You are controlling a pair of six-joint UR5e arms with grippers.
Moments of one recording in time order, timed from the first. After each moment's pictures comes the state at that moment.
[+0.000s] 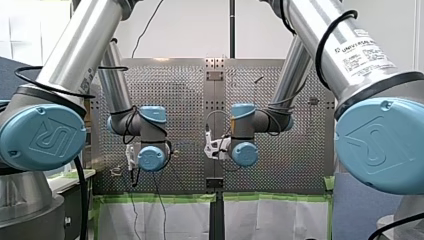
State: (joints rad) left arm -0.55 -1.99 -2.39 -1.89 -2.15 -1.63; right arm 2.37 -1.00 2.02 -1.04 1.83 1.47
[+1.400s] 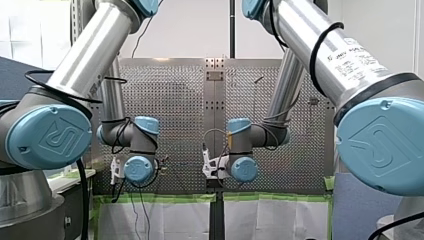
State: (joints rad) left arm -0.48 -2.09 -2.46 -1.93 -2.14 -1.62; right arm 2.40 -0.89 2.01 -1.00 1.84 1.47
